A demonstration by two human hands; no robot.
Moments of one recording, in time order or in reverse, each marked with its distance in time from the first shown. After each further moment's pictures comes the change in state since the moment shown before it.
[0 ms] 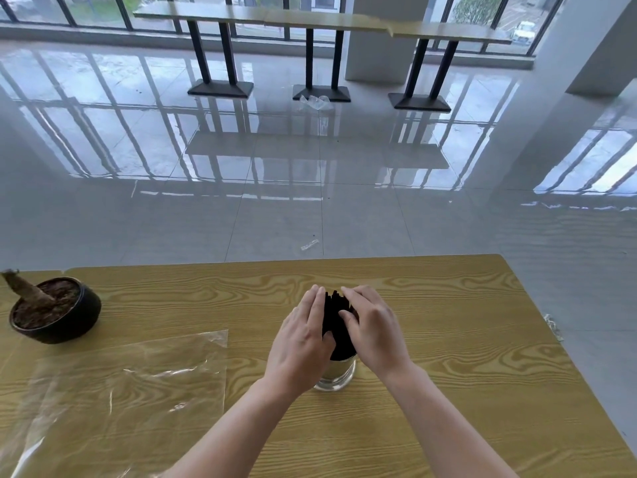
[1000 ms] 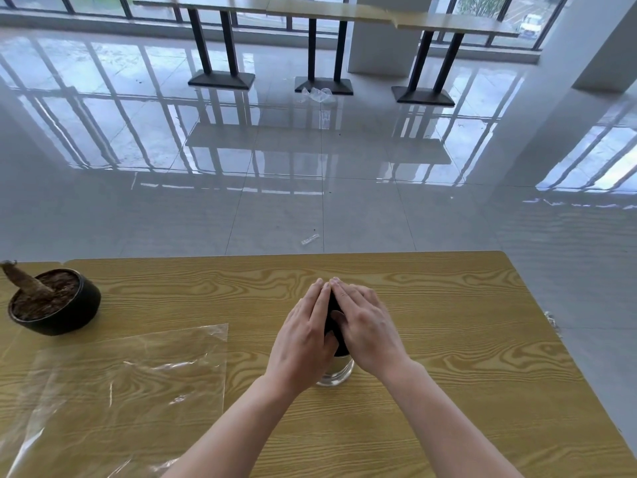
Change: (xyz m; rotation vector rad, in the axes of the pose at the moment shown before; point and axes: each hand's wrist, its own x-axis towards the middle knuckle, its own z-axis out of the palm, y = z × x) left_hand -0.003 0.002 0.001 -0.003 0.084 0.123; right_hand 0.000 0.011 0.016 -0.154 -0.181 -0.118
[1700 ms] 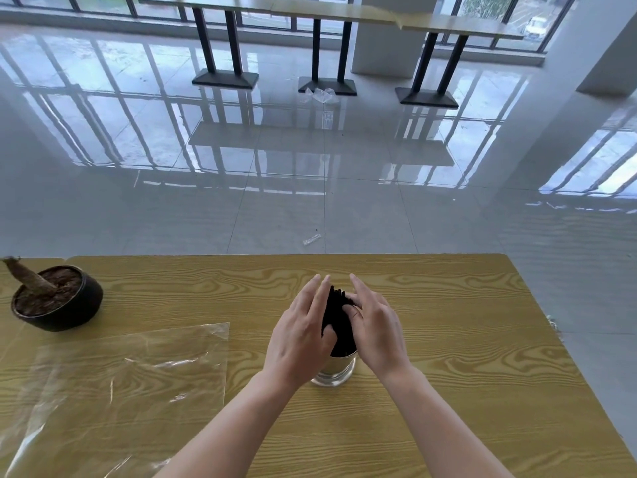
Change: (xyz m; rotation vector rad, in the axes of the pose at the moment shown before) left_hand 0.004 -0.002 -0.006 0.020 0.030 -0.060; right_hand -0.003 -0.006 -0.003 0.219 0.164 0.236
